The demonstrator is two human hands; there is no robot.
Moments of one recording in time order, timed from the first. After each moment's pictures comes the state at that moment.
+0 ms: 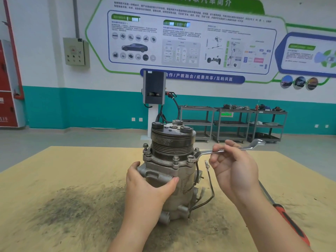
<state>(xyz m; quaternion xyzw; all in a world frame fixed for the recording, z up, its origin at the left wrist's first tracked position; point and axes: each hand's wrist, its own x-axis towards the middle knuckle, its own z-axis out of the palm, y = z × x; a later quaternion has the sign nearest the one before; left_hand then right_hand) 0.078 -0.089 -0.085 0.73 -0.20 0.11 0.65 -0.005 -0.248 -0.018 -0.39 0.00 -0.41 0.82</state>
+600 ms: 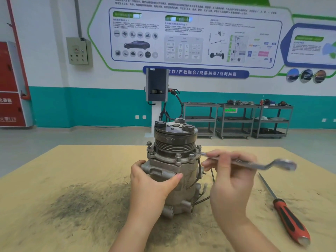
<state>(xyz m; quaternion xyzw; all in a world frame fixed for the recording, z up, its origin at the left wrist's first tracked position) 0.077 -0.089 -0.081 0.72 -0.16 0.09 0.66 -0.009 -0.203 -0.051 -0.57 -0.08 -0.66 0.48</state>
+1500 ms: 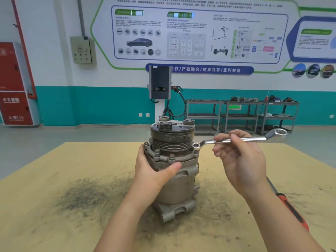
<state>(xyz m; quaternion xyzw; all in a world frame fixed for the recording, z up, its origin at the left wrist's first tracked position) 0.069 -0.068 -0.054 0.70 -0.27 -0.03 0.66 -0.024 -0.242 -0.014 -0.47 -0.06 -0.42 0.77</state>
